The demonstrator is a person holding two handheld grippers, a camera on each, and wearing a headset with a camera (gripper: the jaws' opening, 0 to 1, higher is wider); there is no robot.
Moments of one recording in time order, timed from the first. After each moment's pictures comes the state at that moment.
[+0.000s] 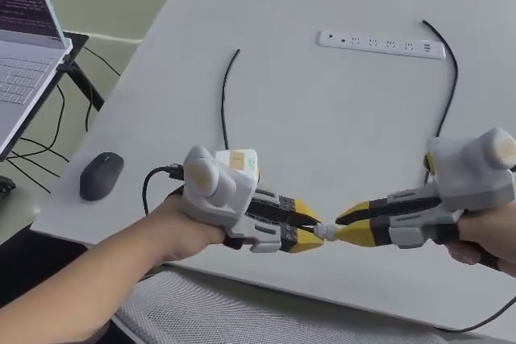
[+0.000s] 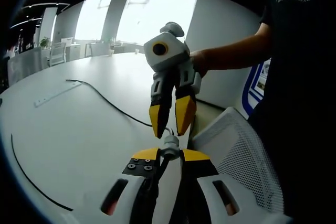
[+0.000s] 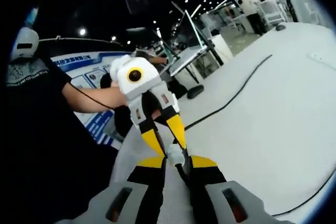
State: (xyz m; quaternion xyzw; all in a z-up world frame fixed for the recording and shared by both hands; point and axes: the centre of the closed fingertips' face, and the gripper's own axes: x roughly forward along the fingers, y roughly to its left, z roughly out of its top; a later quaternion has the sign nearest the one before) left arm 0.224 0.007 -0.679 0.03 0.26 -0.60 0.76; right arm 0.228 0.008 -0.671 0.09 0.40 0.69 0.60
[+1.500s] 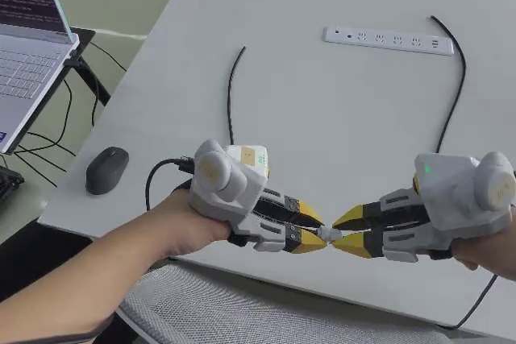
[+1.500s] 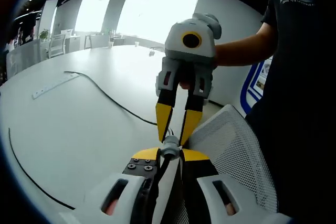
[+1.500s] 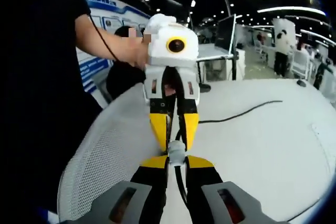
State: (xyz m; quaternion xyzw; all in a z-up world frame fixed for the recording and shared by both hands) left arm 0.219 0.008 -0.686 0.02 0.29 -0.59 0.75; right arm 0.210 0.012 -0.681 -0.18 0.22 0.72 0.63
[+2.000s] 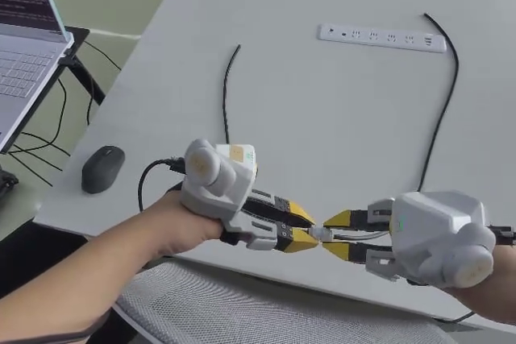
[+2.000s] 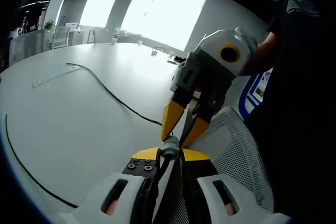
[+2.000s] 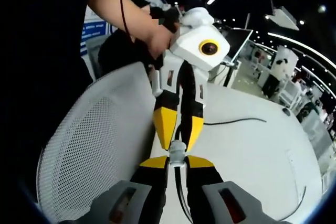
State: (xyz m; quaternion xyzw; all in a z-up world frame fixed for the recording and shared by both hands) left arm 0.211 0.010 -0.690 -0.01 0.31 -0.59 0.75; right arm 0.207 0.016 -0.691 -0.29 0.16 0.69 0.65
